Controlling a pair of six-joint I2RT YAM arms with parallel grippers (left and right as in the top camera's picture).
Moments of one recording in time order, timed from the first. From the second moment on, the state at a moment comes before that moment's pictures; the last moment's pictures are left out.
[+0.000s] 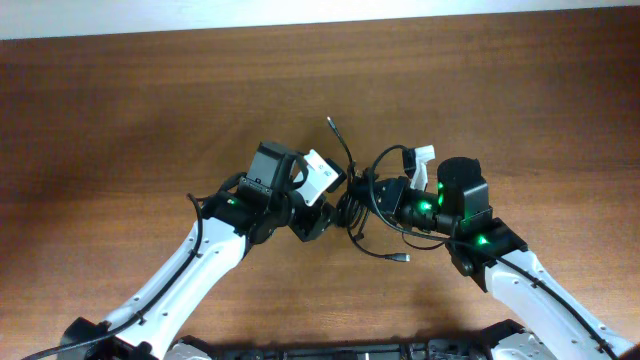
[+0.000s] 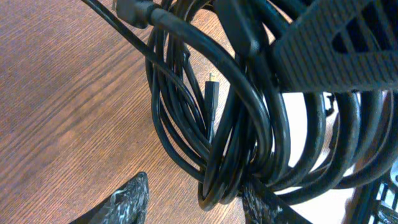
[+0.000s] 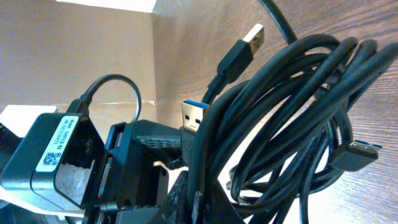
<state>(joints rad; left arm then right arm) -0.50 1.41 0.89 -0.46 0.47 0.20 0.34 1.17 0.53 0.14 -0.69 1.09</state>
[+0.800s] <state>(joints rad) -0.38 1.42 0.72 -0.29 0.39 -0.09 0.34 1.17 0.54 -0.15 -0.54 0.96</state>
